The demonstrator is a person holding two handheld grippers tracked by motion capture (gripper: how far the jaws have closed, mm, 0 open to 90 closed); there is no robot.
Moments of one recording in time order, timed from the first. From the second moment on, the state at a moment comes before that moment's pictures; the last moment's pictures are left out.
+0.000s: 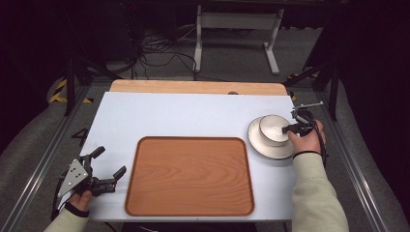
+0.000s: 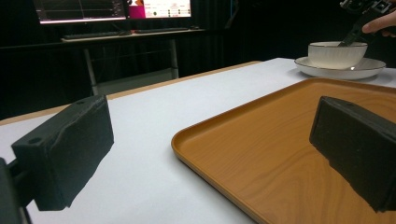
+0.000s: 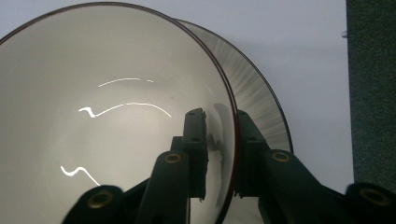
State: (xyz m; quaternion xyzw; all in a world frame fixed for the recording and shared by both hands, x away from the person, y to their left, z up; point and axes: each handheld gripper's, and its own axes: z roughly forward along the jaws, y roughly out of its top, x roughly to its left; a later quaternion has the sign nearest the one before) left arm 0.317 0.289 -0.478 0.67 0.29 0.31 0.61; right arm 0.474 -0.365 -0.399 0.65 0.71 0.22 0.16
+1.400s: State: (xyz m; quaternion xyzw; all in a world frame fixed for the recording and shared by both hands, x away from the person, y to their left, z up) left arm 0.318 0.289 -0.478 0.67 0.29 0.31 0.62; right arm 0.452 -0.351 -0.326 0.70 0.65 0.27 0.13
